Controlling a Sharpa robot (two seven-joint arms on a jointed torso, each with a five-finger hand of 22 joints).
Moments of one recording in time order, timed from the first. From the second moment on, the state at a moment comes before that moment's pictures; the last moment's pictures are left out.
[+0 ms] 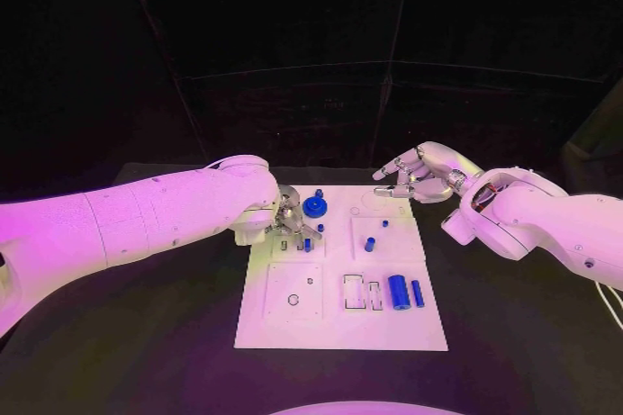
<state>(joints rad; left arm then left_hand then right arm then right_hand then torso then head) 1.39 -0.48 -0.20 1.25 -0.92 0.21 -0.61 1.15 0.09 -0.24 0.28 0.05 0.98 0.06 0.55 0.40 1.28 -0.01 1.09 0.99 1.46 -0.07 1.57 1.31 0.06 1.46 0.03 1.40 1.29 1.25 -0.95 -0.02 1.59 -0.92 -0.33 0.09 1.45 -0.04 -0.14 0.22 0.36 0.96 0.14 0.10 0.07 1.23 0.05 0.91 0.98 1.47 -0.02 1.30 1.19 0.09 1.29 0.09 1.34 1.16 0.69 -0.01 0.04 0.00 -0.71</state>
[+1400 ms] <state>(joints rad) 1.39 -0.46 -0.20 1.26 -0.93 0.24 -0.62 1.33 0.16 -0.08 0.10 0.05 0.93 0.04 0.60 0.47 1.28 -0.03 1.10 1.01 1.46 -0.09 1.57 1.31 0.06 1.47 0.02 1.42 1.31 1.25 -0.92 -0.02 1.55 -0.92 -0.30 0.08 1.45 -0.04 -0.14 0.21 0.37 0.96 0.14 0.10 0.07 1.23 0.05 0.91 0.97 1.47 -0.02 1.30 1.18 0.09 1.29 0.09 1.33 1.15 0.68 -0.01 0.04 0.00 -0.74</state>
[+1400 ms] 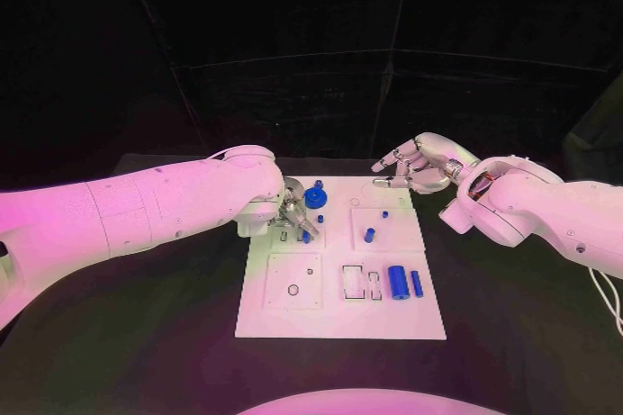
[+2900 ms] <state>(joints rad) 1.32 -0.60 -0.20 1.42 -1.03 -0.12 -0.55 1.18 -0.04 0.43 0.10 0.05 0.91 0.04 0.62 0.55 1.31 -0.03 1.09 1.01 1.47 -0.09 1.57 1.31 0.06 1.47 0.02 1.43 1.31 1.25 -0.93 -0.02 1.53 -0.92 -0.30 0.08 1.45 -0.04 -0.14 0.21 0.37 0.97 0.14 0.10 0.07 1.23 0.05 0.90 0.97 1.47 -0.02 1.29 1.18 0.09 1.29 0.09 1.33 1.15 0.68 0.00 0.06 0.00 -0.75</state>
